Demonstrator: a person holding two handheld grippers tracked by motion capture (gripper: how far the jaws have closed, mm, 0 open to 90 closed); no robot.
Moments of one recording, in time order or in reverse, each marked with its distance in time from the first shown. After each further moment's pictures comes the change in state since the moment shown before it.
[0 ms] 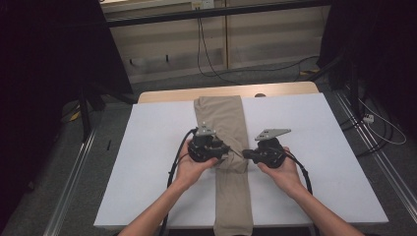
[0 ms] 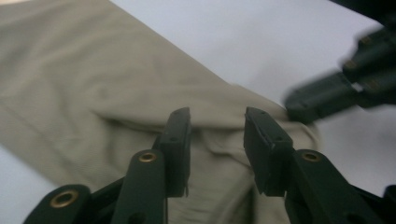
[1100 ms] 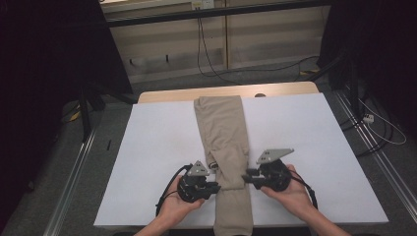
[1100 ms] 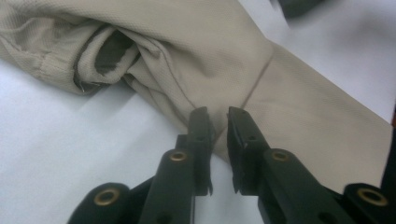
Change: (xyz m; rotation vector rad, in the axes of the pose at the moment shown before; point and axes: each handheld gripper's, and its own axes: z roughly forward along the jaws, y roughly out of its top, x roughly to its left) left arm -0.039 -0.070 -0.048 0.135 -0.070 0.057; right arm 0.040 -0.026 -0.029 0.058 0.060 -0.091
